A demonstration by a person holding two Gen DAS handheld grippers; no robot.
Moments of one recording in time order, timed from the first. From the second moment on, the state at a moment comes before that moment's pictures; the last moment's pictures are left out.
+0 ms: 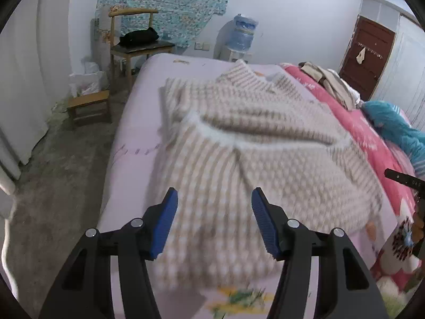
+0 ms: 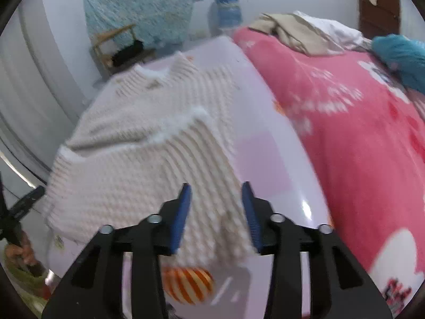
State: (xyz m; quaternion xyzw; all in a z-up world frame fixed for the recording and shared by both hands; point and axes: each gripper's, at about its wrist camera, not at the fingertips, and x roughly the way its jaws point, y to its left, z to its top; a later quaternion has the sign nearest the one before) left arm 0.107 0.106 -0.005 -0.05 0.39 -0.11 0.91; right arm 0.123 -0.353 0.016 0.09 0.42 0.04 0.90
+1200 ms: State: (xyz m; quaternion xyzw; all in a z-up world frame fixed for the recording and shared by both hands) left arm 0.204 0.028 -0.043 0.01 0.48 -0.06 0.88; right arm 0.212 -0.256 -0.024 0.03 0.48 0.11 0.87
